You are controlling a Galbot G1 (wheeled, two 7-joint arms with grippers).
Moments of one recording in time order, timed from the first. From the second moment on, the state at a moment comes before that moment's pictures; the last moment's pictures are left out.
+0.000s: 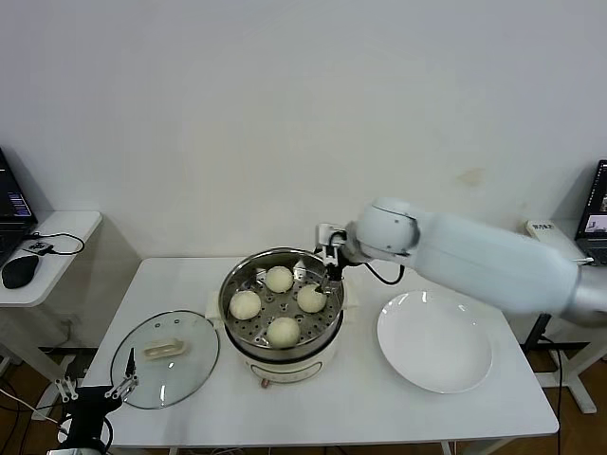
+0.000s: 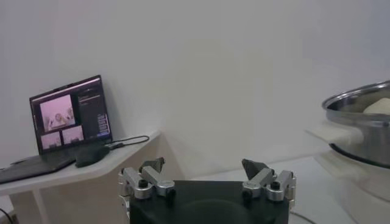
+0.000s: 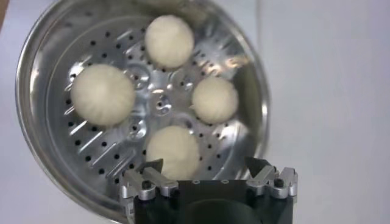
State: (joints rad) left arm 1.78 -1.26 -0.81 -2.04 -0.16 -0.12 -0.15; right arm 0.26 0.87 -0.94 1.64 0.45 -0.63 -0.53
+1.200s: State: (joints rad) left arm 1.73 -1.20 -0.81 -1.91 0.38 -0.20 -0.18; right arm -1.49 1.21 0.63 1.92 0.20 0.02 -0.16
